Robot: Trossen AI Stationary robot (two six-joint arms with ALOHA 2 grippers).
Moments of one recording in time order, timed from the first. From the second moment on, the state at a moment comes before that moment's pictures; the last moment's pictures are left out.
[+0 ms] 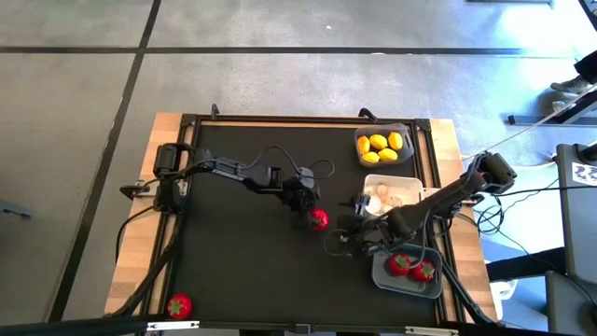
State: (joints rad) left arm 0.06 1.93 1.20 -0.07 0.33 -0.32; right arm 0.49 1.53 1.04 -0.57 0.67 0.47
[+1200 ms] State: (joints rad) left arm 0.05 1.93 1.29 0.04 0.41 -0.47; right arm 0.45 1.57 1.04 -0.43 0.58 0.00
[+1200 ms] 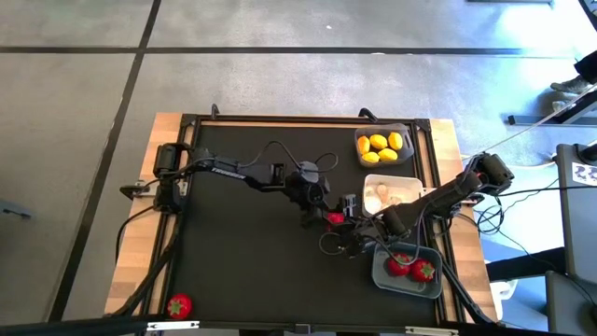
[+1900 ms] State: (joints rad) left arm 0.05 1.93 1.25 -0.22 0.28 -0.36; right arm 0.36 1.57 1.04 -0.57 0.50 0.28
